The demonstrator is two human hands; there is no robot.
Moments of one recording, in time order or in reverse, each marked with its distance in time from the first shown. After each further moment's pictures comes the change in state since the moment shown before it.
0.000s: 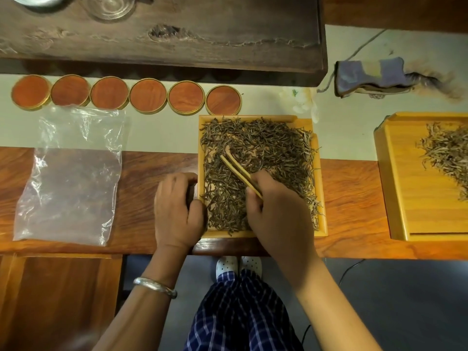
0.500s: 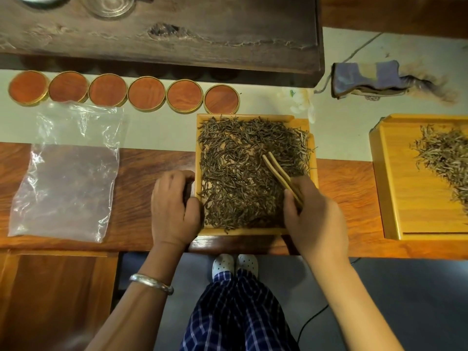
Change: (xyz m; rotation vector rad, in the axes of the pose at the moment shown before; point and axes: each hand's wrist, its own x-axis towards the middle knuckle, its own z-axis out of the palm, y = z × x) left_hand 0.000 0.000 0.000 -0.004 0.017 0.038; right_hand -0.016 0.044 -0.025 -0.053 0.094 0.143
